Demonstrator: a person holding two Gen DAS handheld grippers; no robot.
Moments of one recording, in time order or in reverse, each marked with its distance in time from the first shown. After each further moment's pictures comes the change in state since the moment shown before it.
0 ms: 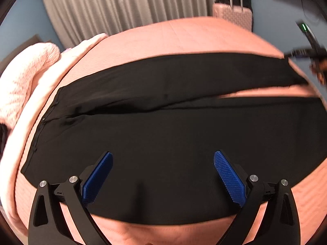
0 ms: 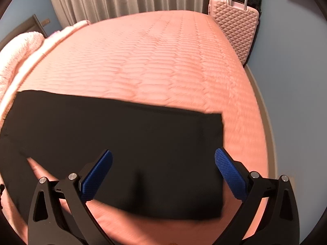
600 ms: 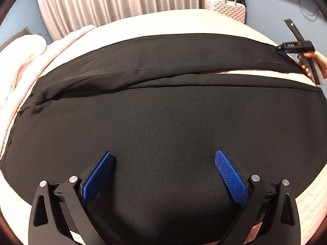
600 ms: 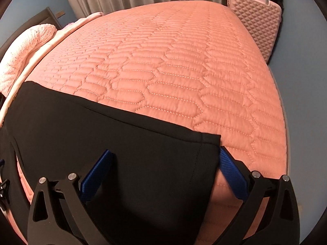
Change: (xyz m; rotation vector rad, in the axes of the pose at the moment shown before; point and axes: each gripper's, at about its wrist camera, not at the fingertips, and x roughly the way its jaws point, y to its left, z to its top) left arm 0.053 -0.012 -0.019 -0.030 0.017 -0.088; right arm 0.060 -0.049 0.010 -0.058 0.034 0.155
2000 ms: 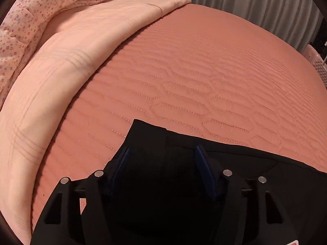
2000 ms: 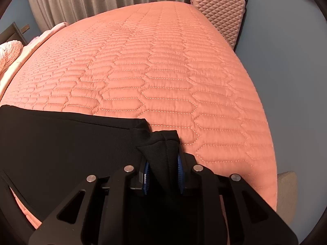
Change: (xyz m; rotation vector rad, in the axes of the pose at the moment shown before) left arm 0.204 0.452 0.184 -0.430 0.157 0.146; right arm -0.014 0.034 -0.001 0.185 -0.034 -0.222
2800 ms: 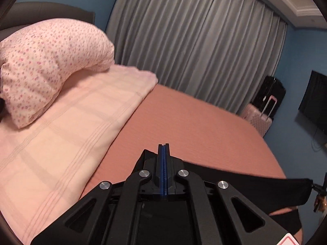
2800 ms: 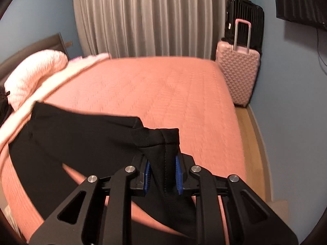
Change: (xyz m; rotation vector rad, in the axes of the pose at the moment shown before) left arm -0.265 0.133 -0.094 -0.052 -0.452 -0.361; right arm -0.199 0.012 -0.058 -0.164 -0.258 0.161
